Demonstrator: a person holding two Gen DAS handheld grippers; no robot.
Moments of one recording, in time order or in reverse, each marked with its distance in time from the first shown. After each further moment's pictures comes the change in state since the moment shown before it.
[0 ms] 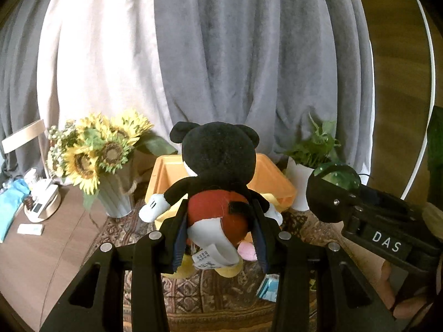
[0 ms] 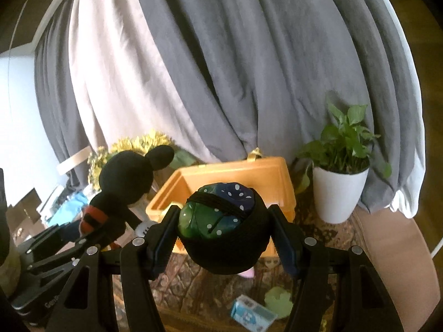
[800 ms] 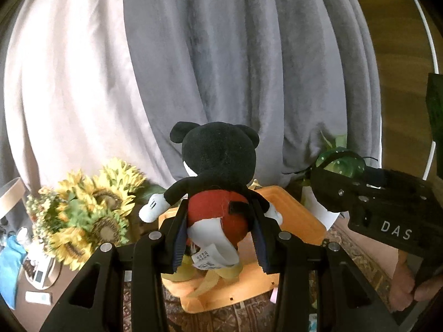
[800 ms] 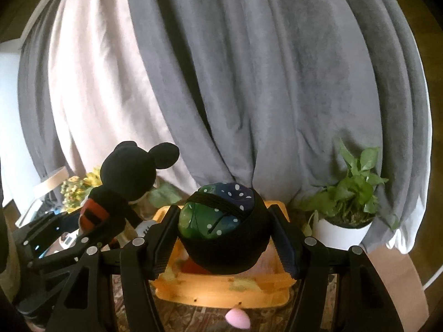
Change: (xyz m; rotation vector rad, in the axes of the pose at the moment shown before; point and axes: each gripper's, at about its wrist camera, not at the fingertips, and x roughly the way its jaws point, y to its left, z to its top) left arm 0.069 0.036 0.079 0.159 -0.064 -0.056; right arm 0.069 0.021 0.076 -0.033 -0.037 -0.107
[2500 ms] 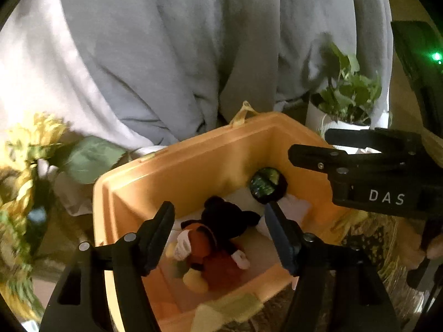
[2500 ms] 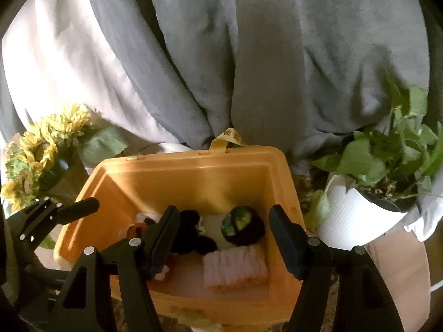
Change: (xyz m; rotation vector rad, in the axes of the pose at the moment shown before) left arm 0.159 -0.004 -0.042 0.114 0.329 -0.175; right arm 0.143 -0.043 -0.036 0.014 0.312 -0.053
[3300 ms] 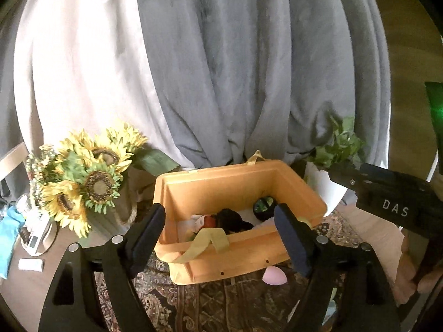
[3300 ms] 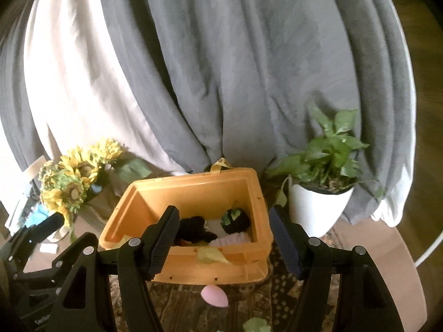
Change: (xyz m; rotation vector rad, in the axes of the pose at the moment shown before) left arm -0.146 -0.038 -0.039 -0.203 -0.235 0.199; right arm -0.138 -0.006 -0.036 0.050 -0.202 -0.026
